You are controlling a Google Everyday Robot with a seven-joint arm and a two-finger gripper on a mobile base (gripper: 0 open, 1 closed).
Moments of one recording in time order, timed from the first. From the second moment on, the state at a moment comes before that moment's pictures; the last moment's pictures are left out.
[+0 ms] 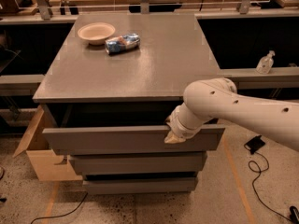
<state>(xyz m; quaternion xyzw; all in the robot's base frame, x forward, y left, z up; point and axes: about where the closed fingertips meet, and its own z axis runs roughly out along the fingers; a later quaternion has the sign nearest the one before) 0.549 -0.076 0.657 -0.72 0.67 0.02 0.19</state>
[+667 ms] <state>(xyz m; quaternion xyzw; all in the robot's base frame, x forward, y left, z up) 0.522 -0.092 0.667 -0.72 0.68 0.03 0.17</state>
